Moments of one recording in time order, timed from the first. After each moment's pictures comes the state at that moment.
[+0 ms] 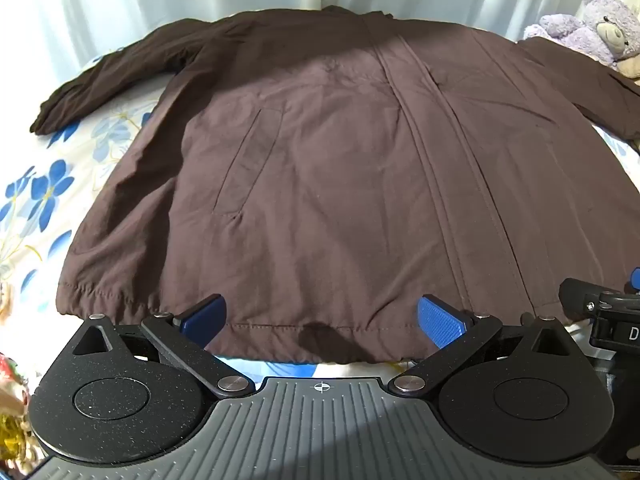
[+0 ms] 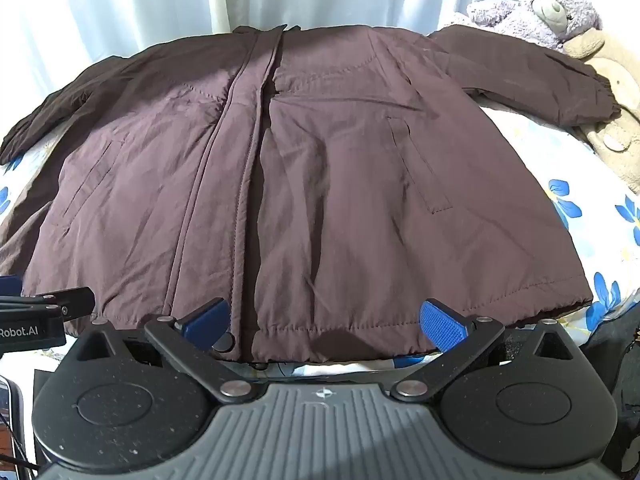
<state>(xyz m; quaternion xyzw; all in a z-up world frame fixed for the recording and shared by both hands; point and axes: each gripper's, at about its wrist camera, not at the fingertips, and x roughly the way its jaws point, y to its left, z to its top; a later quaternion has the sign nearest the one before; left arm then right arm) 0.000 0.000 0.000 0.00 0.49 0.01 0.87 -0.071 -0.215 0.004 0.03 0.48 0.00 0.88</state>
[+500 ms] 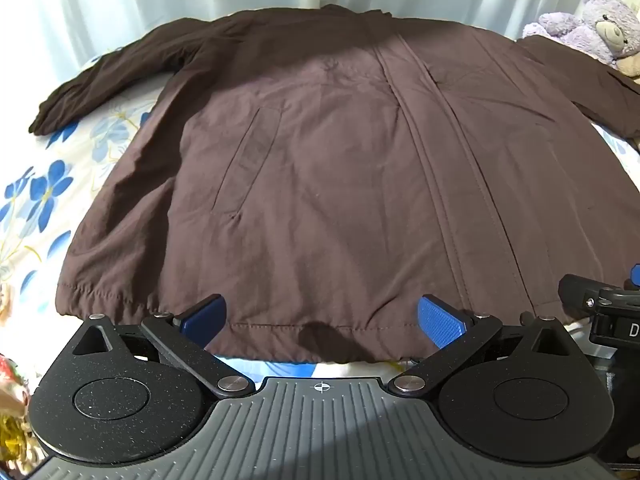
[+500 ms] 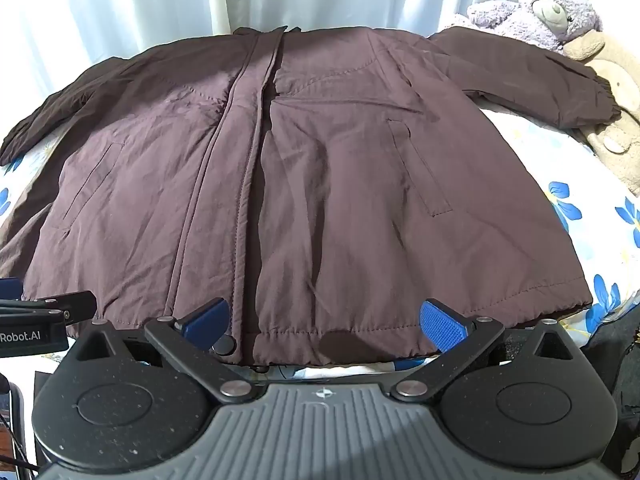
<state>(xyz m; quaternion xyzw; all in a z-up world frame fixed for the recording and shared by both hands) -0.004 0.000 -0.002 0.00 0.49 0.01 0.87 -0.068 -0.214 0.003 0.03 0.47 0.00 0.88</state>
